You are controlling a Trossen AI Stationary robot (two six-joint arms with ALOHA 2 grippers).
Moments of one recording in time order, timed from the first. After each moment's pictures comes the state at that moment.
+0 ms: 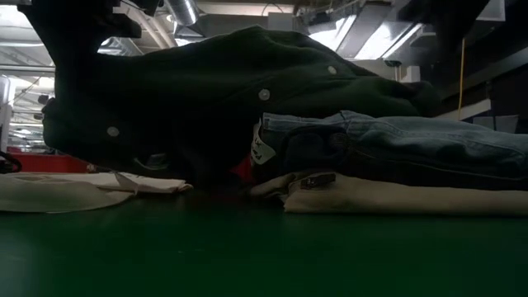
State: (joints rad) left arm -0.45 1.64 1.34 -1.41 -0.20 -0.49; right arm -0.08 1.40 1.44 -1.57 0.14 0.09
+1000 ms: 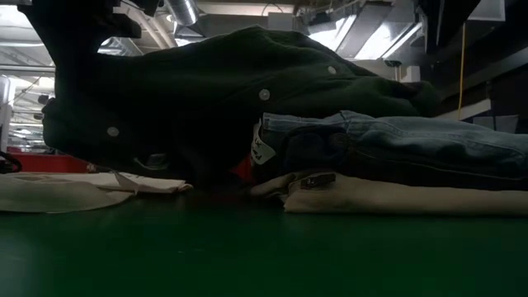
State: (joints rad) left arm -0.45 1.64 1.34 -1.41 -0.20 -0.49; right arm -0.07 1.34 1.44 -1.57 0.28 0.42
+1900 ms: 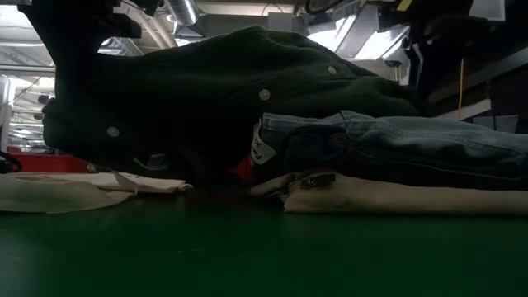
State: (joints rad) left arm -0.45 1.65 1.34 -1.41 -0.20 -0.49; right arm -0.07 1.37 1.17 -1.28 0.41 0.41
